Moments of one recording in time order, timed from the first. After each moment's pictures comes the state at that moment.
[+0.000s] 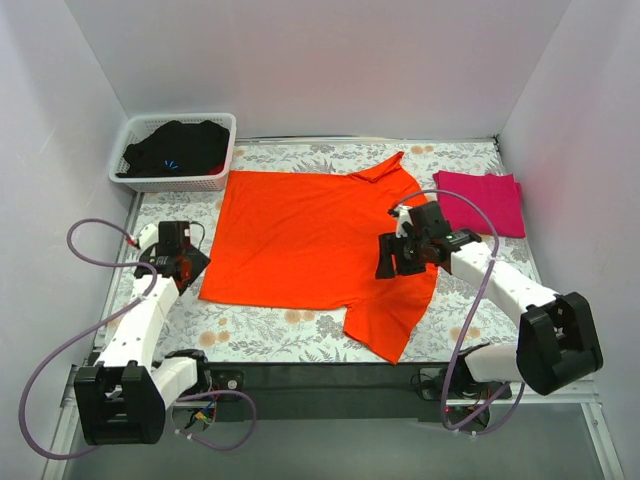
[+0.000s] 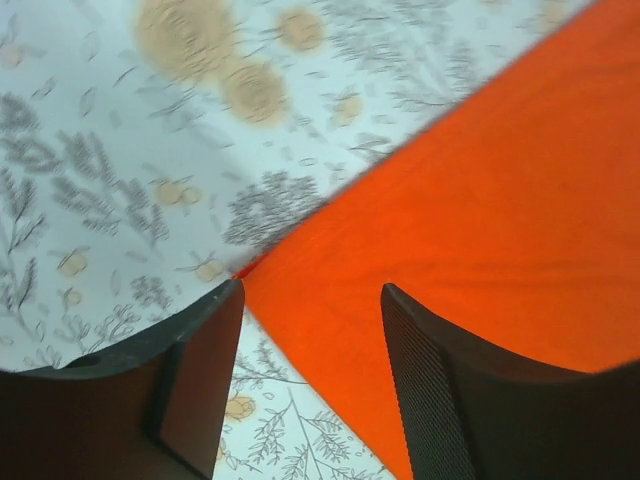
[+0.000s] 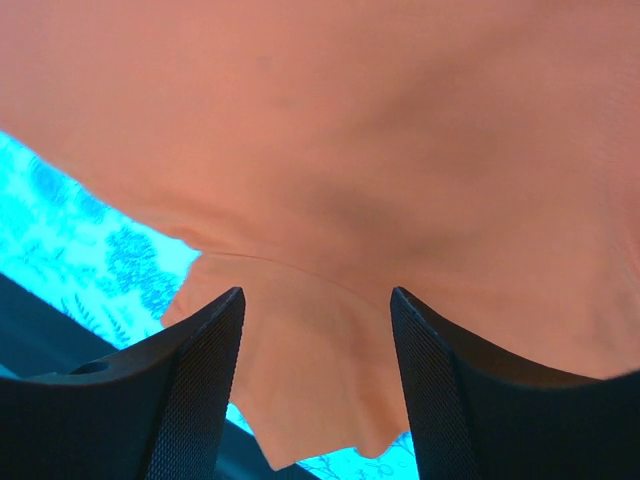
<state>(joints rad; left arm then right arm) 0.02 1.04 0.69 -0.68 -0.32 -0.87 0.39 1.30 0.82 -0.52 -0.33 0.22</state>
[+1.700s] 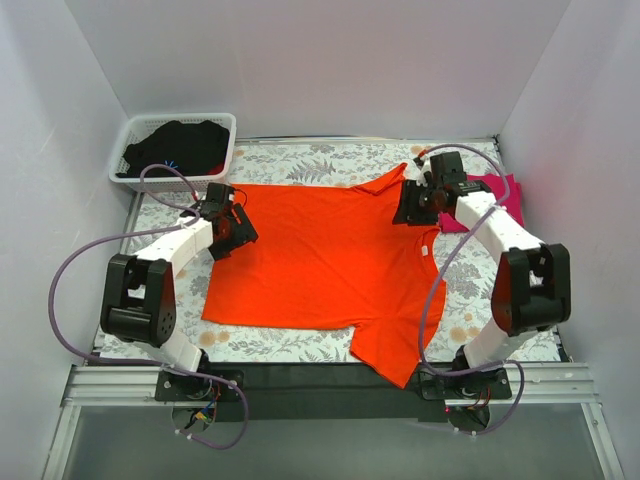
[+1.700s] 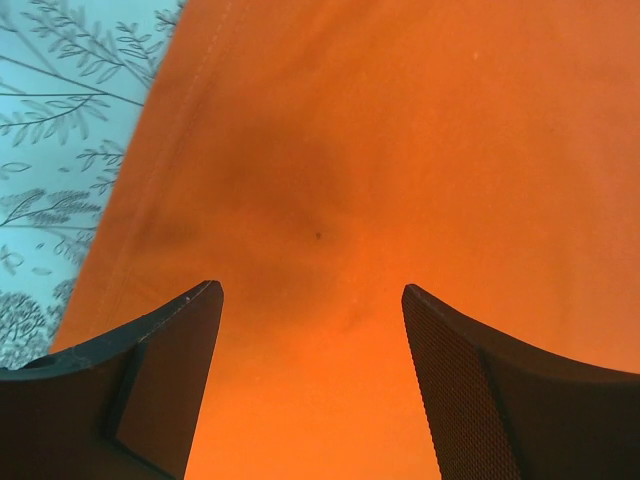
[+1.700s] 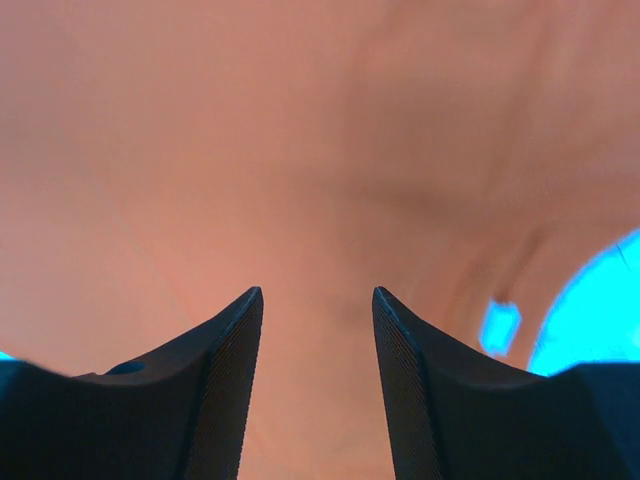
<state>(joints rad) -0.19 1.58 1.01 -0.50 -0.11 -0.68 0.21 1.61 1.23 -0.58 -0.28 0.23</state>
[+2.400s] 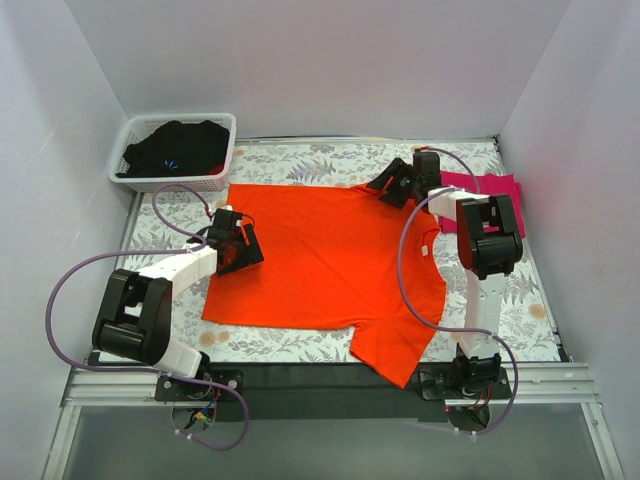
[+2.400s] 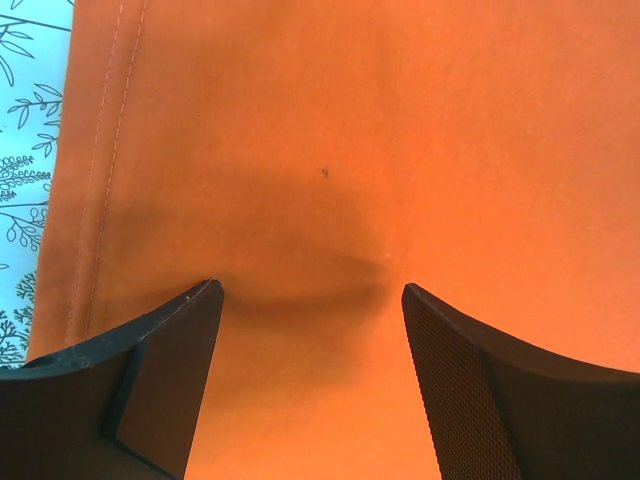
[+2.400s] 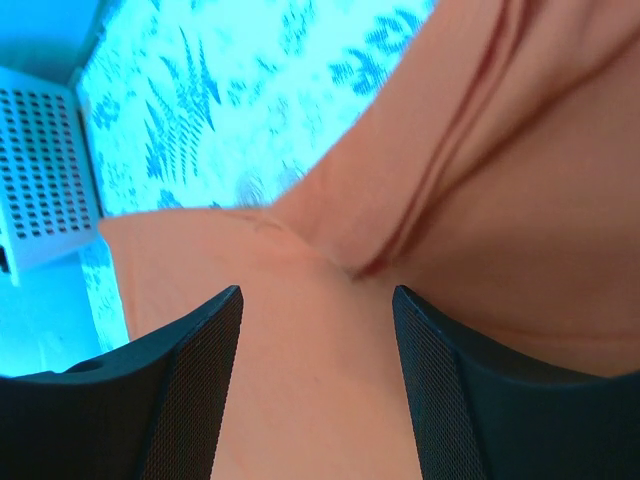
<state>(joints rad) -0.27 1.49 0.75 -0.27 -0.12 -0.56 0.18 2.14 1.38 0.14 -0.38 0.84</state>
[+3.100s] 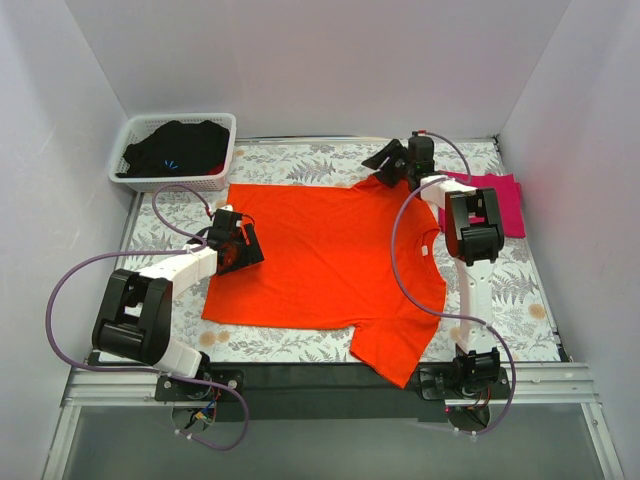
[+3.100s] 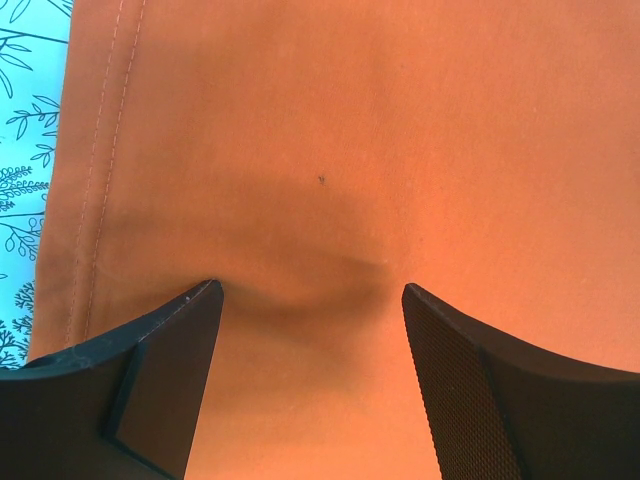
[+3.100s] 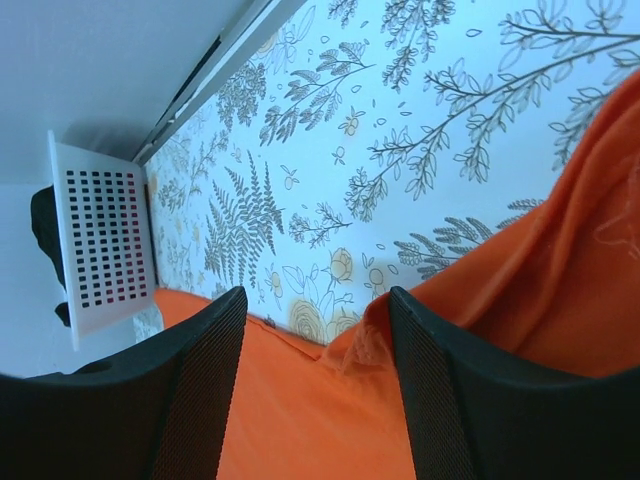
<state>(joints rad) -0.27 1.49 0.74 -0.24 -0.13 -0.55 0.18 2.36 1.69 0.20 -0.38 0.94</state>
